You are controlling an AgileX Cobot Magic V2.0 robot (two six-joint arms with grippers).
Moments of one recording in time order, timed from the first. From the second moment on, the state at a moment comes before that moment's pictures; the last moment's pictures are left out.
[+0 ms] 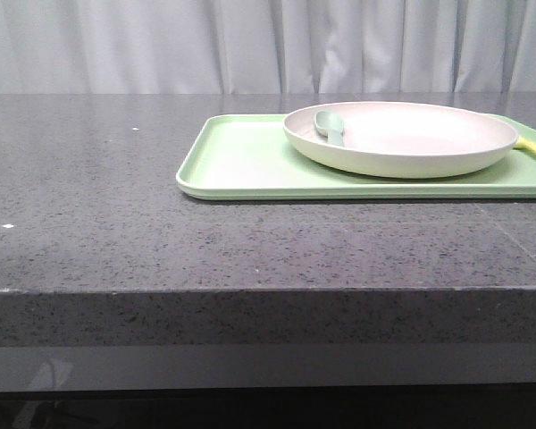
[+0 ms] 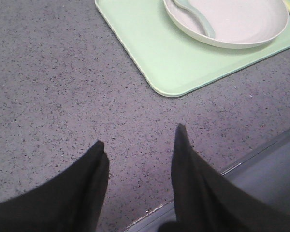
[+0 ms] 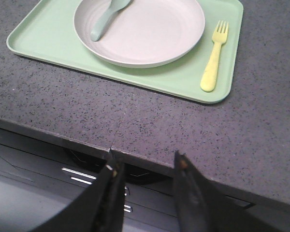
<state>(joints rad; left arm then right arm) -0.38 0.79 -0.85 -0.22 0.77 0.20 0.20 0.43 -0.83 0.08 1.06 -0.03</state>
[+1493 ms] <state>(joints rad) -0.17 0.51 -0.60 -0.04 0.53 0.07 0.20 0.43 -0.83 0.08 1.05 -0.03</state>
